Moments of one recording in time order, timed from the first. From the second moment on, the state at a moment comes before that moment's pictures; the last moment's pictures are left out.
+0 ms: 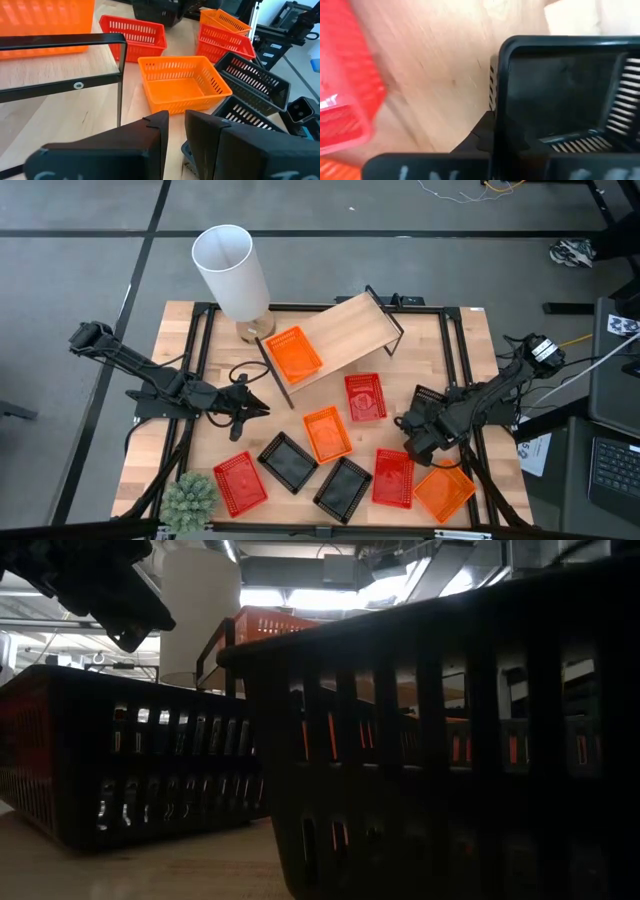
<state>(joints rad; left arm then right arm) -0.41 0.78 0.35 0.10 -0.38 -0.38 0.64 1.39 0.81 -1.01 0.12 1.04</state>
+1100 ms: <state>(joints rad) -0.41 0.78 0.35 0.09 -0.38 -0.38 -0.15 1.42 1.53 -1.13 0.26 -0.60</state>
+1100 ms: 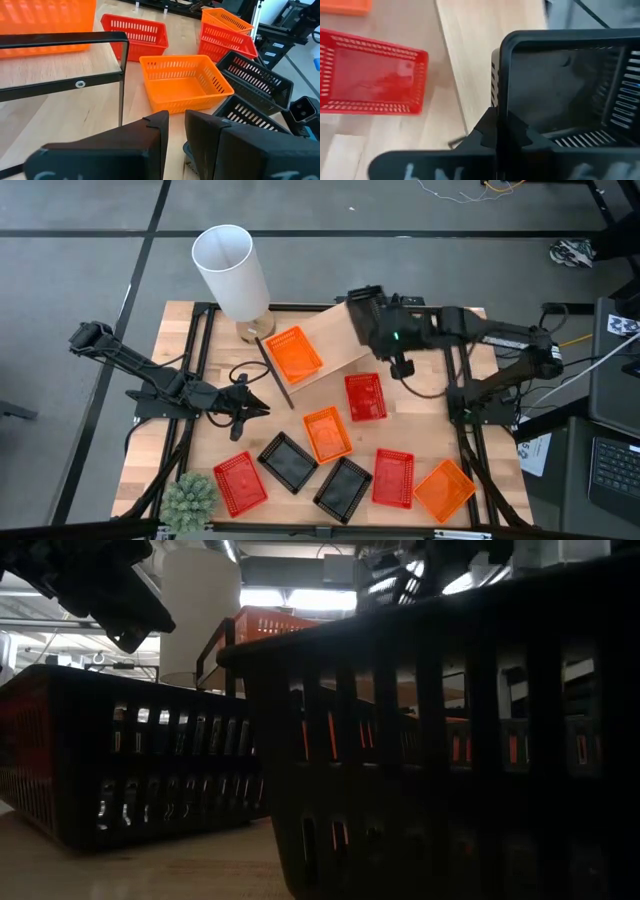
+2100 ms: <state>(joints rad) -0.41 0.78 0.35 0.03 -0.41 -0.38 -0.34 1.64 1.52 -1.23 0.29 -0.80</state>
